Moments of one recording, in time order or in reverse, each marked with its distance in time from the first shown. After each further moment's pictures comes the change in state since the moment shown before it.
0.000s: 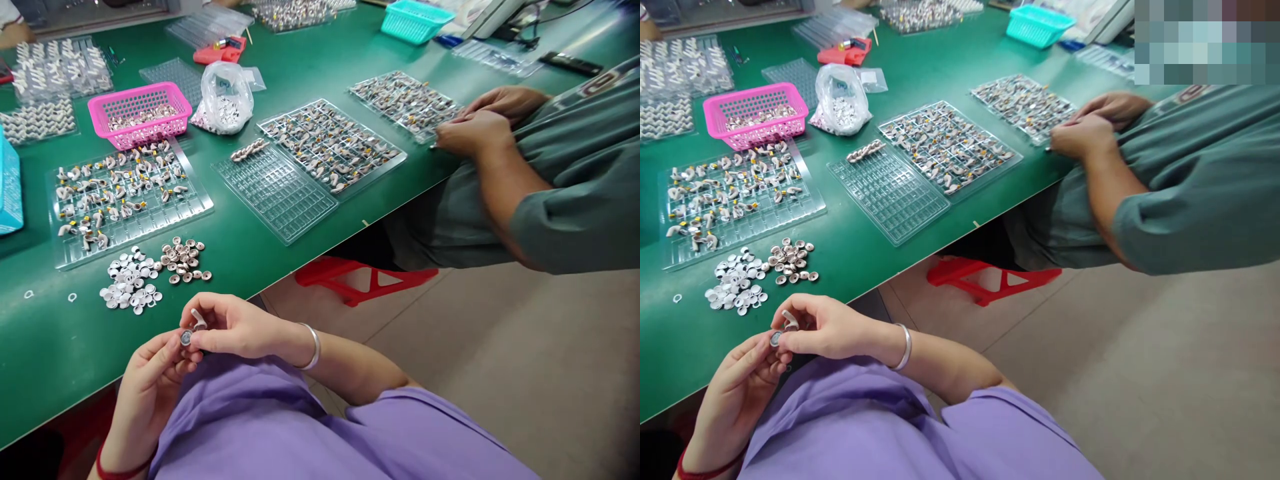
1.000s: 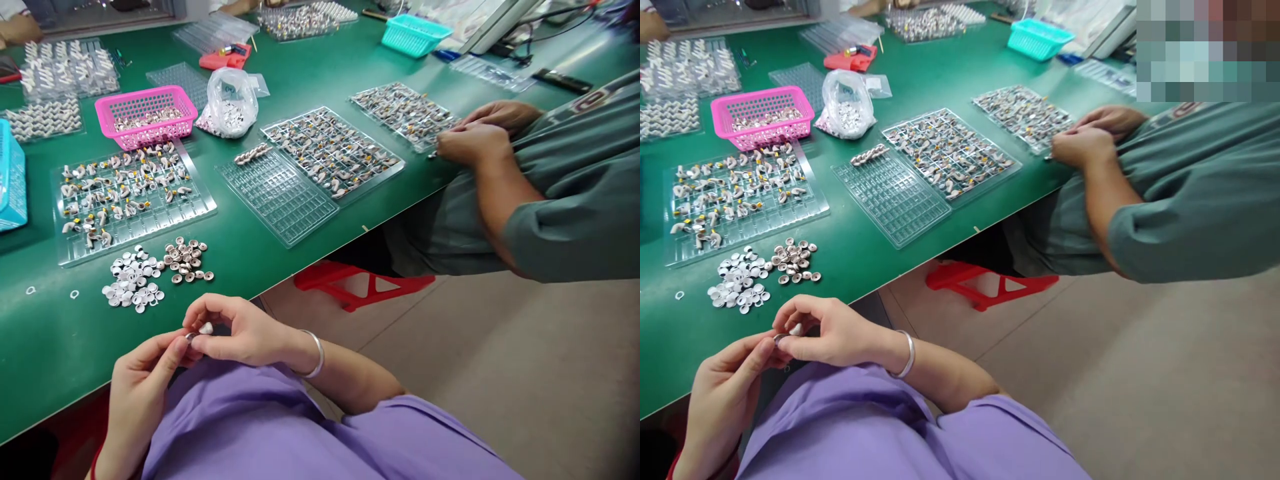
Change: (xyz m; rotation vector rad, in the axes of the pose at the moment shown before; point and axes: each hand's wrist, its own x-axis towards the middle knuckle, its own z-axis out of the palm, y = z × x) left_hand -0.004 -0.009 -0.017 0.408 0.022 0.400; right_hand -0.008 -0.002 0.003 -0.230 0.090 -0.139
